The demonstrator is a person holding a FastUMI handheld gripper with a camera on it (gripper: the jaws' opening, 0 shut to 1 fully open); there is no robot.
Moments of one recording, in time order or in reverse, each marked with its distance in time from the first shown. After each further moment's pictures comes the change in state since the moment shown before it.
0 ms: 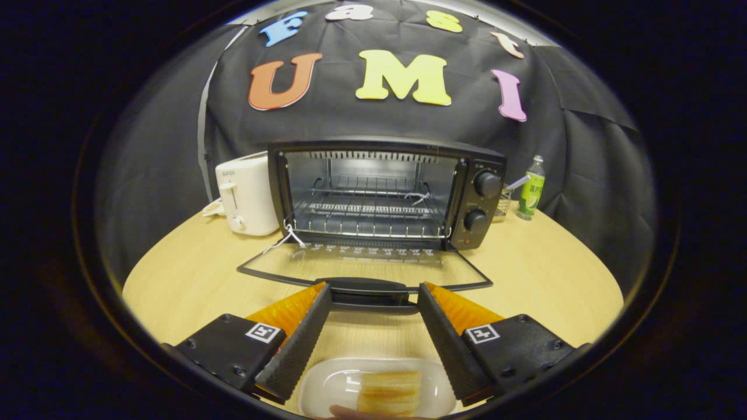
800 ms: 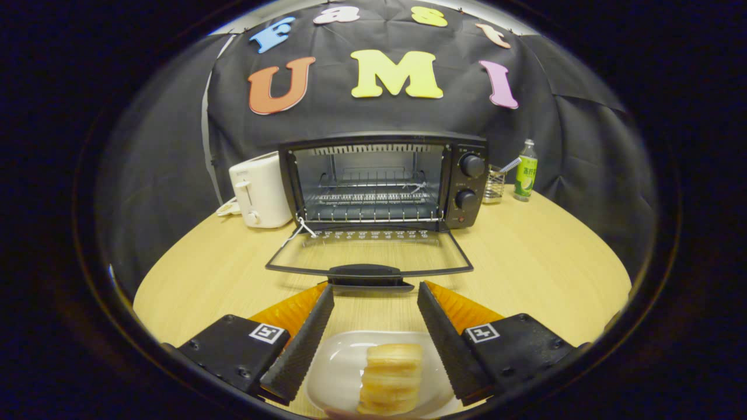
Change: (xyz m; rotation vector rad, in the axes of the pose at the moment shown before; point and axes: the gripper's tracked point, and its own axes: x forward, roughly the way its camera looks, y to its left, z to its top) arm -0.054 -0.002 -0.009 0.047 -0.041 0.023
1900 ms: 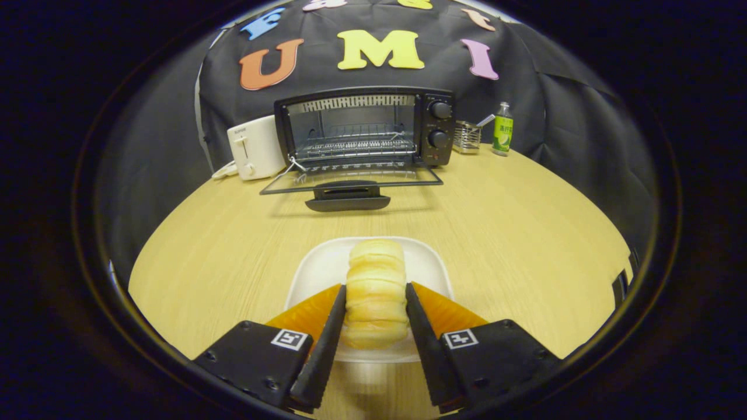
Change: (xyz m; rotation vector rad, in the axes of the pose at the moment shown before) arm -0.049 -0.014 -0.100 0.053 0.193 -0.039
